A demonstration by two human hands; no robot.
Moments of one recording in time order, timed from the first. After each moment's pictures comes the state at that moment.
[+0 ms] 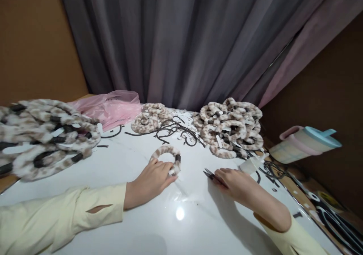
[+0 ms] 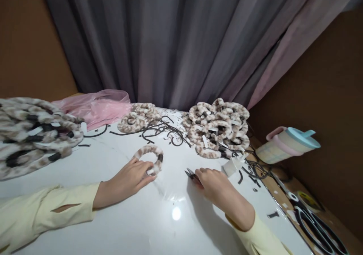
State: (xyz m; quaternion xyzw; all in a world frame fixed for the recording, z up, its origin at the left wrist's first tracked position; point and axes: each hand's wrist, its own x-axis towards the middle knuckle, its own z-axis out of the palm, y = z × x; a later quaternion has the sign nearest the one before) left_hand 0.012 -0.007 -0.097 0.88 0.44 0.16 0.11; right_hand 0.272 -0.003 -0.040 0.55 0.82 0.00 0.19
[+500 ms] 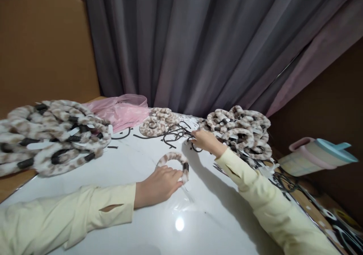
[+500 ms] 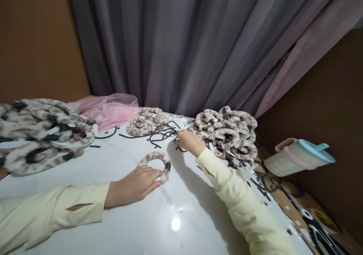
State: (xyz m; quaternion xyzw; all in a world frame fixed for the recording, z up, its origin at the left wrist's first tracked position) left_hand 0.010 -0.005 -0.099 0.90 0.39 0.14 0.10; right_hand 0.186 0.127 -0.028 0.52 0.84 0.10 0.11
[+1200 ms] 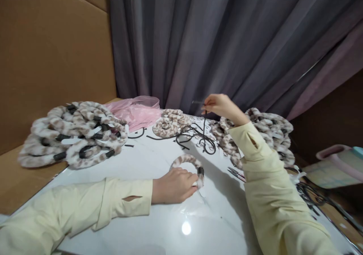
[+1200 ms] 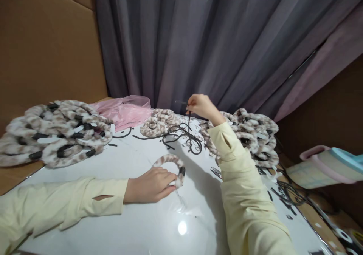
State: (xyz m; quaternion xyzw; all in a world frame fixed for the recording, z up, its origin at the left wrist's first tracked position) left_hand 0.006 -0.002 -0.101 0.92 0.34 0.16 0.07; right_hand 0.160 0.182 0.055 0.46 0.87 -0.07 -0.17
